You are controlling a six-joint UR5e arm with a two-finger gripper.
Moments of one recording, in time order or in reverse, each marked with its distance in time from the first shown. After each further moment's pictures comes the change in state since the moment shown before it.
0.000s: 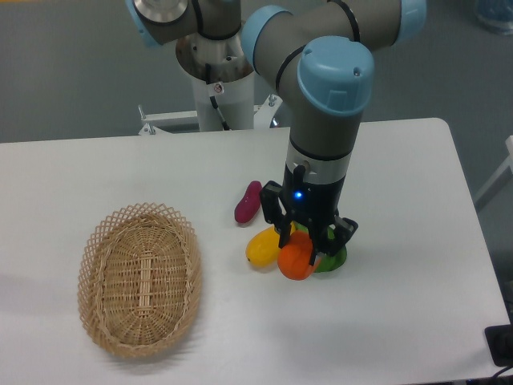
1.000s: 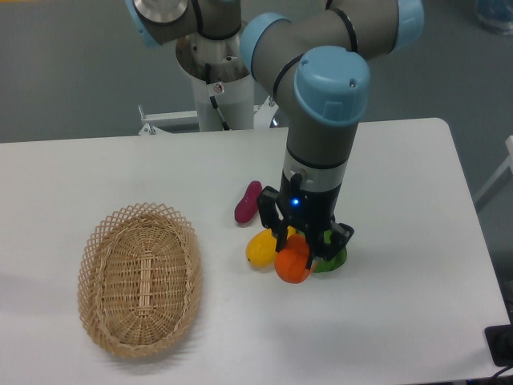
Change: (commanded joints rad) arm -0.044 -0.047 -0.015 0.049 0.009 -0.125
